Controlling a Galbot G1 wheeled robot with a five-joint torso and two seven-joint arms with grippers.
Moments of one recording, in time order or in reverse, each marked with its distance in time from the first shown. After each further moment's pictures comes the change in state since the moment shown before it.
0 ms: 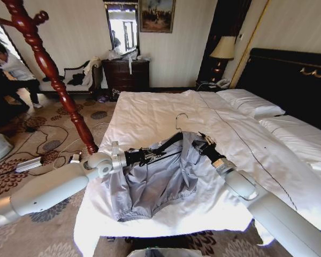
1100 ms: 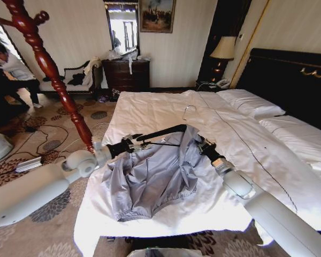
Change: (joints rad) left arm 0.264 0.198 -0.410 -0.102 0.056 -0.008 -0.209; right arm 0.035 0.031 -0.028 -0.058 0.041 0.006 0.041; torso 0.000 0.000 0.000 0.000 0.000
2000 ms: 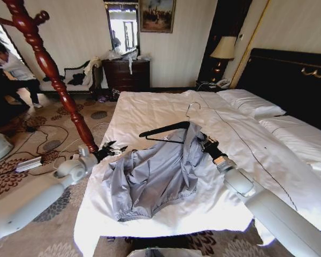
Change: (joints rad) left arm 0.116 -0.175 -0.011 0.308 -0.034 0.106 -0.135; right arm 0.017 -0.023 -0.010 -0.011 0.010 0.018 0.024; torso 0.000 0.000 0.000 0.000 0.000
